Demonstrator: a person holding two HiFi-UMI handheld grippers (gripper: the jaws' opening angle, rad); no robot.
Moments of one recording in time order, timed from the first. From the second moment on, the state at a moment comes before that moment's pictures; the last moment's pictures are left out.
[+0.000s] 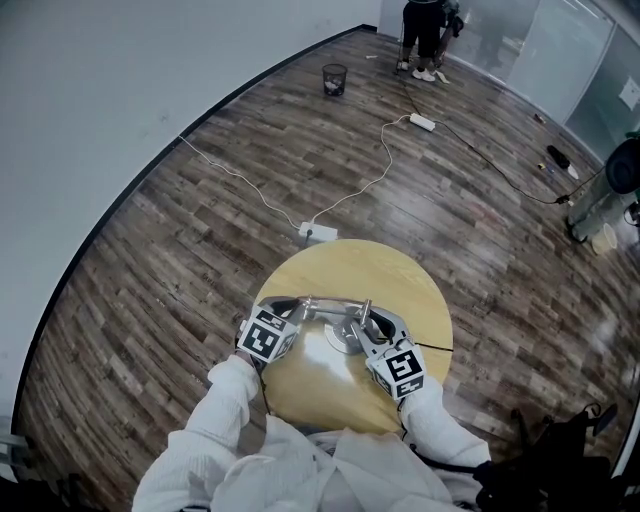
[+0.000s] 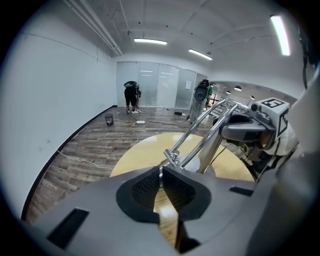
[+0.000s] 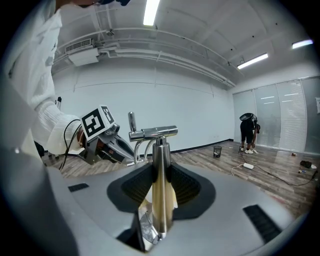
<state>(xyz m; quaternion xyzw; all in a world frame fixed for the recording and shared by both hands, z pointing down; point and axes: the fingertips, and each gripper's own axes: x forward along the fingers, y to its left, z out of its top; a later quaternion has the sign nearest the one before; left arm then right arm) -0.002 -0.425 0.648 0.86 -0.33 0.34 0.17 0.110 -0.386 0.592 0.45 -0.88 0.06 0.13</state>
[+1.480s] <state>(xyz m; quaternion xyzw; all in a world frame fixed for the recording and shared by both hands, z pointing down) 0.046 -0.294 0.594 0.90 -0.40 0.11 0.13 0.114 -0.304 0.605 0.60 -0.78 0.14 0.12</state>
